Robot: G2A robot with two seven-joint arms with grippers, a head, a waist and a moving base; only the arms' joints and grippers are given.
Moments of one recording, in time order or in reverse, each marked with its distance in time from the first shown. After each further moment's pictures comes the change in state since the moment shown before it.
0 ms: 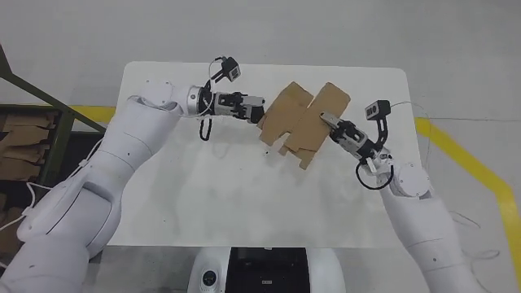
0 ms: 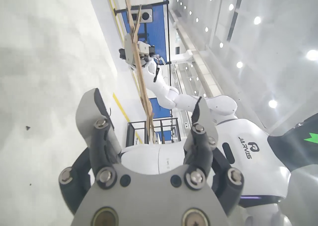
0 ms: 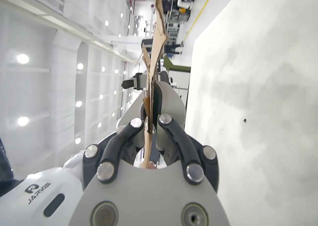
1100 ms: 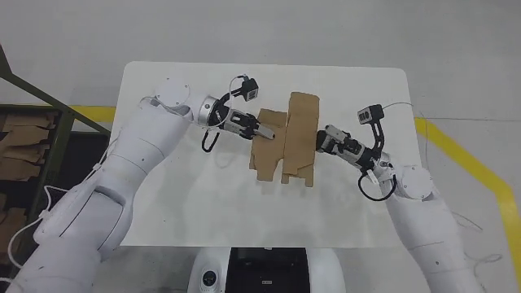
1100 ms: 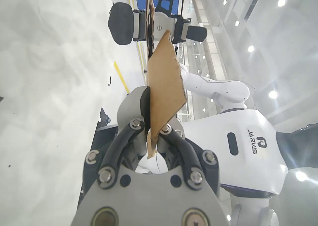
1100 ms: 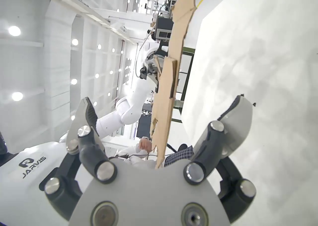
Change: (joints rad) left arm 0.025 -0.053 -0.043 -0.078 0.177 0.197 -0.196; right arm 0.022 0.005 0.000 0.015 0.017 -0.055 0.307
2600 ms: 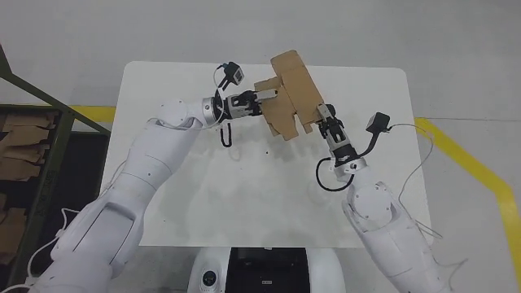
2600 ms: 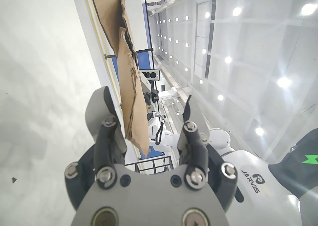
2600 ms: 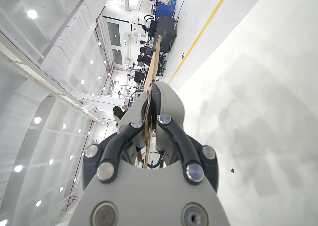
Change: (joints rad) left arm 0.151 -0.071 -0.187 0.017 -0.036 -0.173 0.394; right arm -0.119 -0.046 -0.190 -0.252 -0.412 0.214 -1.068
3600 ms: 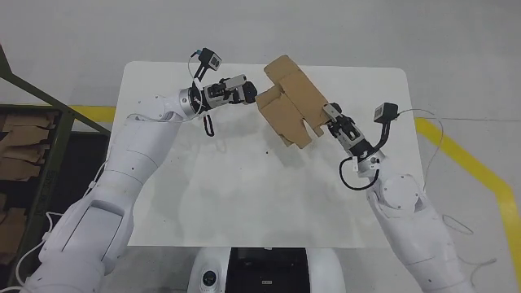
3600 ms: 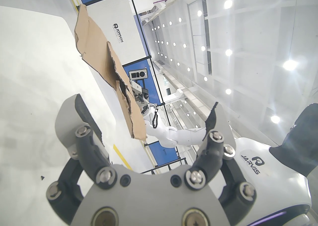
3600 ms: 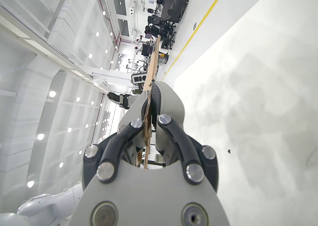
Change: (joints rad) left arm -0.007 0.051 -0.088 0.010 -0.038 -0.127 -0.059; right arm 0.033 0.064 0.109 0.057 0.174 -0.084 0.352
